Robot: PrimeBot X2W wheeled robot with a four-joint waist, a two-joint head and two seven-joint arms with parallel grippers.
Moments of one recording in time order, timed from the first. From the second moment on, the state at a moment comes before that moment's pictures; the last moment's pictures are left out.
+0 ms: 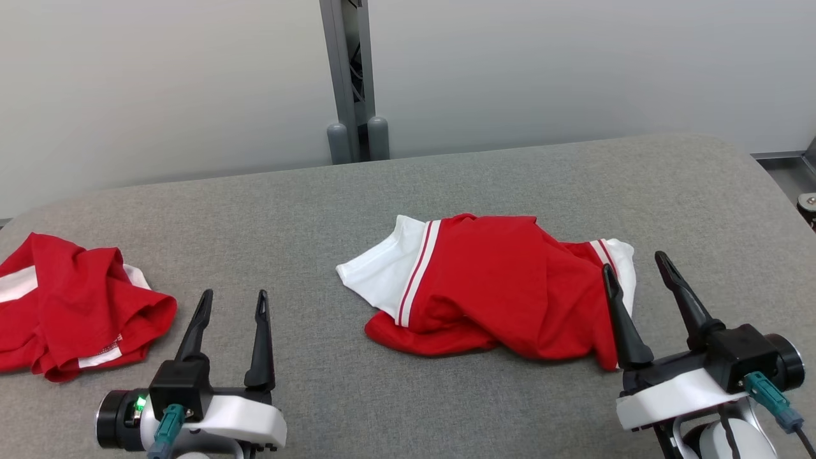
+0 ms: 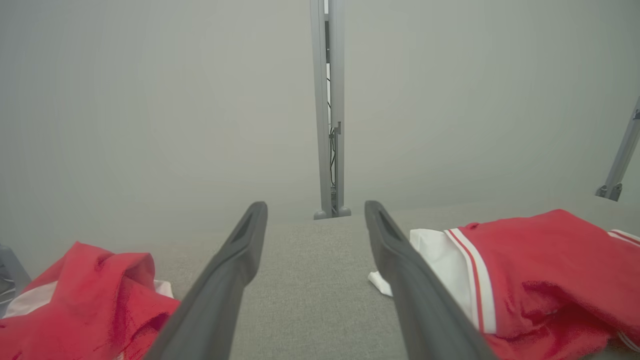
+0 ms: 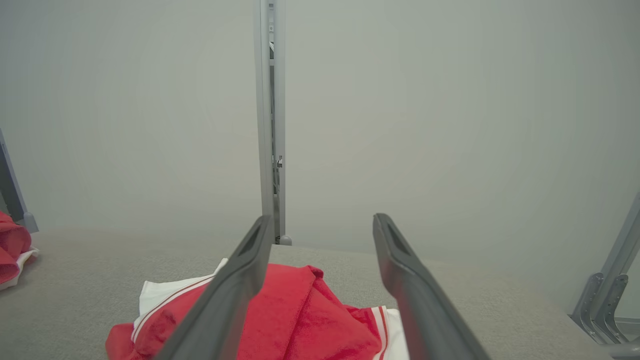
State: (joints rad) left arm -0.06 0.06 -0.12 0.21 -0.12 0.12 -0.26; right arm -0.12 -0.05 0.08 0.15 0.06 0.13 -0.26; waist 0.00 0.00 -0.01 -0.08
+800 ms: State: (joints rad) left arm 0.02 0.05 -0.12 0.17 -0.15 0.21 -0.26; right arm -0.10 -0.07 0.17 0.21 0.09 0.13 -0.26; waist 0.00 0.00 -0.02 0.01
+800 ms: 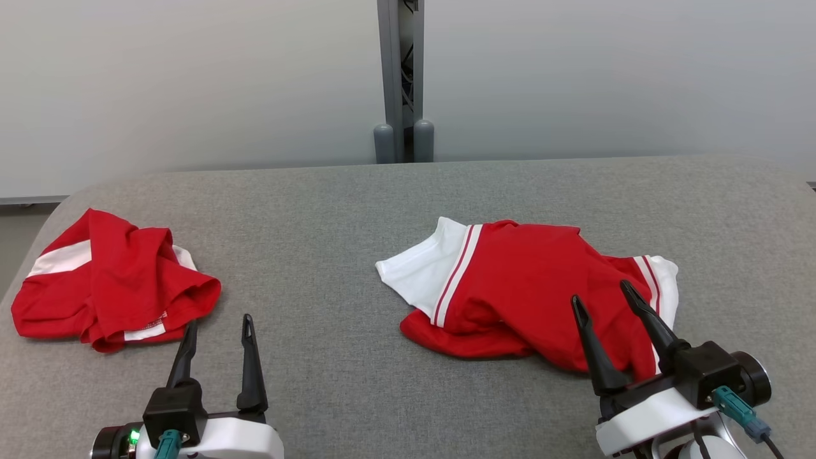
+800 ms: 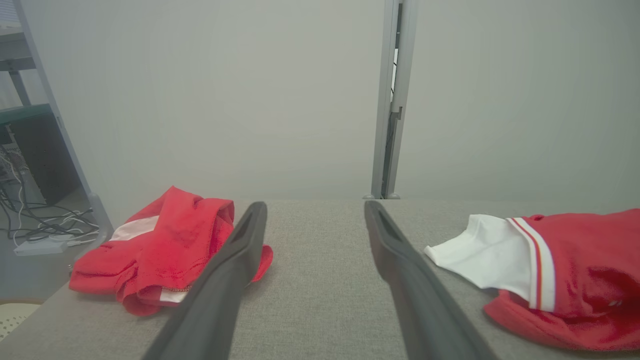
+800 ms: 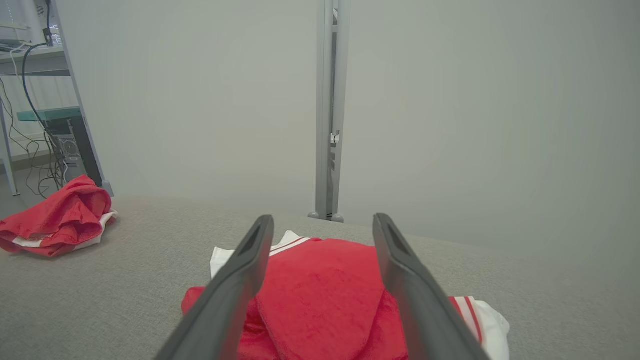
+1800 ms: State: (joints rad) left arm -0.06 0.05 -0.23 0.19 -0.19 0.20 -0.26; right arm -0.54 -0.20 0.56 0.81 -0.03 0.13 -0.26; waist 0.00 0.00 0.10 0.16
